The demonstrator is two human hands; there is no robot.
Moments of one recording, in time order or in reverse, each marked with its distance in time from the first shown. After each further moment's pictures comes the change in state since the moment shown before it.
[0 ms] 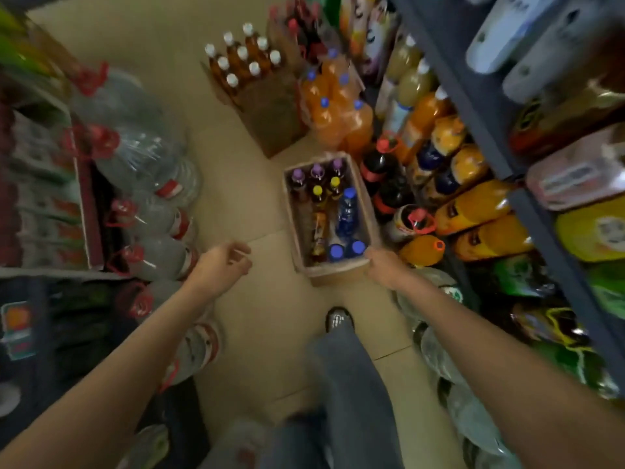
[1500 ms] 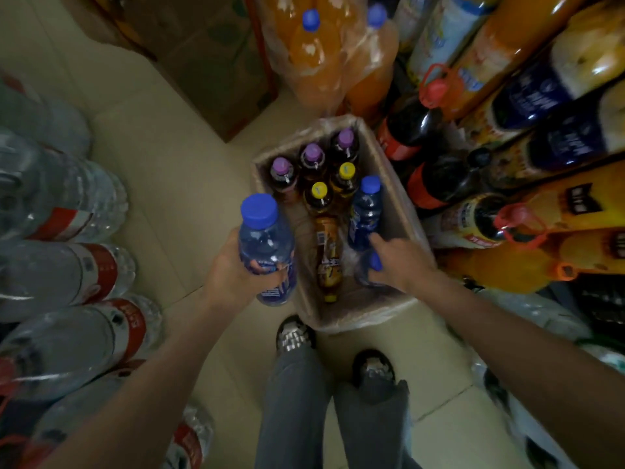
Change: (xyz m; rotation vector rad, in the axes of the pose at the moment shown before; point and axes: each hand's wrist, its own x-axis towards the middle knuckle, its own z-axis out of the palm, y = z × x) left_hand 0.321 -0.106 0.107 -0.259 -0.112 0.187; right_hand 0.278 0.034 0.076 -0.364 0.078 -0.009
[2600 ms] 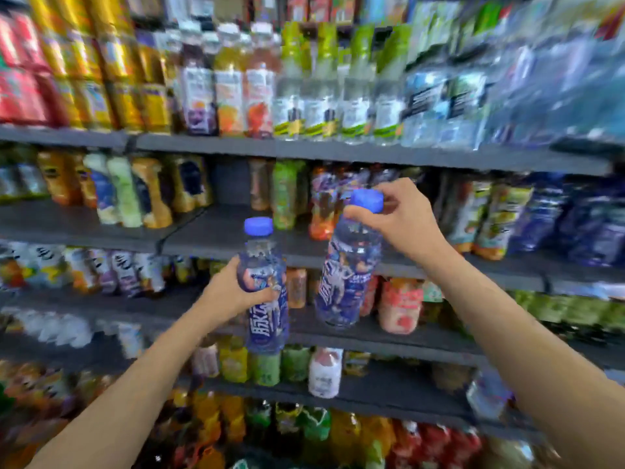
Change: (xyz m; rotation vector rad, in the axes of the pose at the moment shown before) left_hand -0.632 0.584 0.172 0.223 -0.652 1.030; right_hand -0.999 0.069 -0.308 0.484 1.710 0.576
